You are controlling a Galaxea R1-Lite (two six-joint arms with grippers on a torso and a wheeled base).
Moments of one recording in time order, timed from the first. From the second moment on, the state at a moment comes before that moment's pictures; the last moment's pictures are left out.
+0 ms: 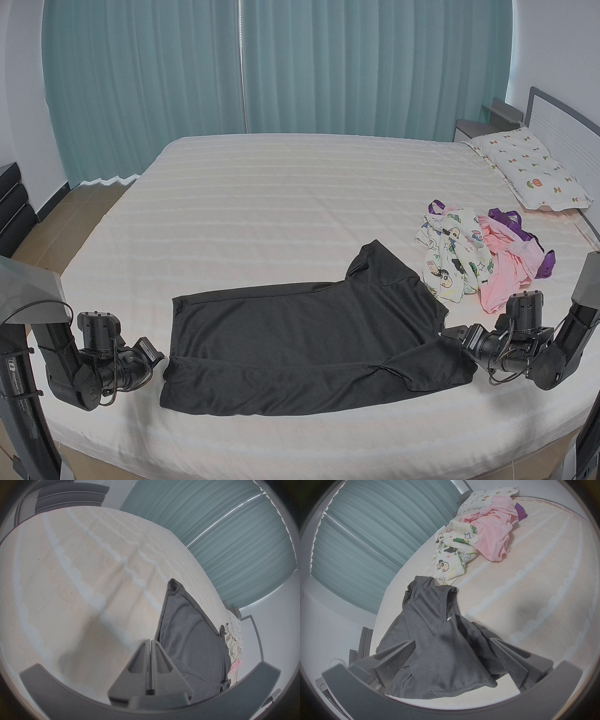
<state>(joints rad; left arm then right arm) 0.02 2.20 -0.36 -1.18 -0.19 -0.78 0.13 2.03 -0.39 -1.00 0.11 0.74</state>
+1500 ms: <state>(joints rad) 0.05 2.14 -0.34 -1.23 -0.22 -0.84 0.12 2.02 -0.39 -1.00 0.10 0.74</state>
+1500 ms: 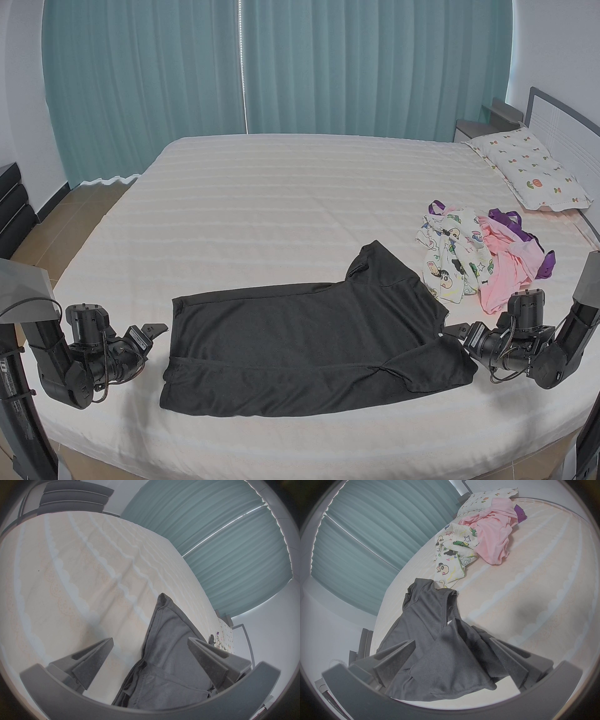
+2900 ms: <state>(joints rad) -0.02 2.30 -0.77 -1.07 -0.05 -0.60 0.18 2.01 -0.37 -1.00 0.11 0.75</state>
